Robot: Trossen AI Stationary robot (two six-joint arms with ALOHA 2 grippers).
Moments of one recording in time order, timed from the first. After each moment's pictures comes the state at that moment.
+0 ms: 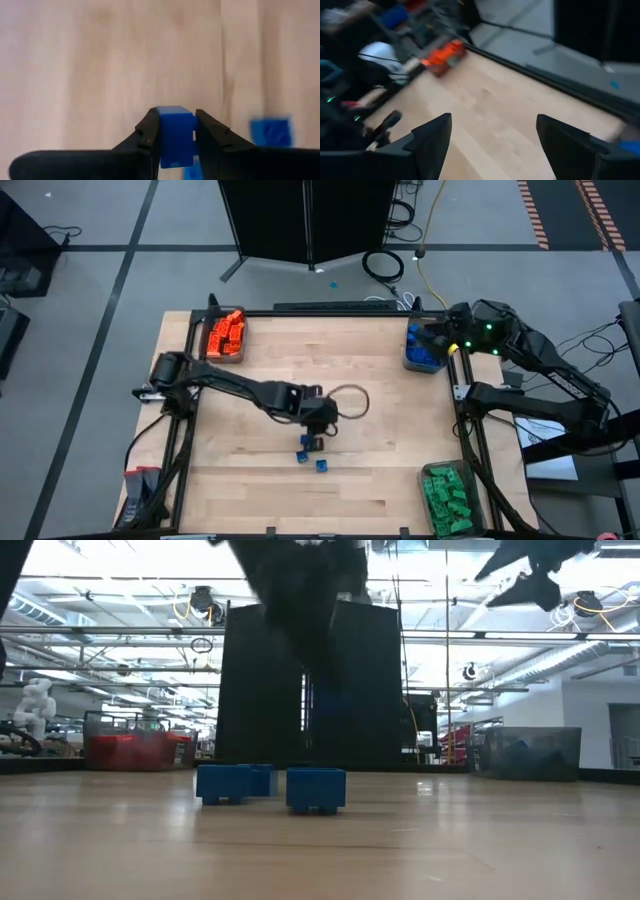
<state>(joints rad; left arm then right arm) -0.16 1.89 1.41 -0.58 -0.06 -0.14 -0.57 0.66 0.94 -0.73 -0.06 0.42</state>
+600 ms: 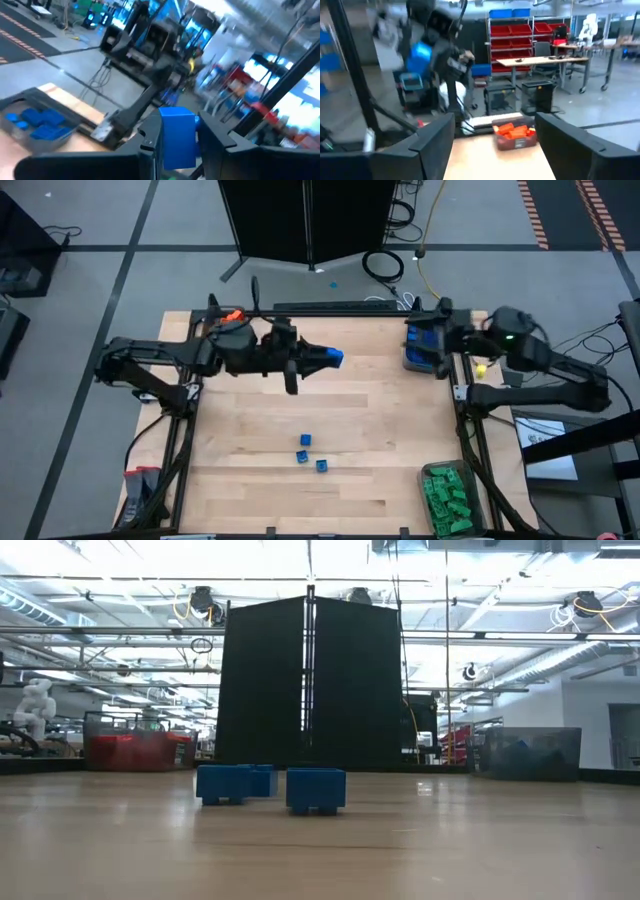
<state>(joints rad) -0.07 1.41 1.47 -0.04 -0.11 -0.56 -0.24 0.71 0.94 -0.17 -0.11 0.10</state>
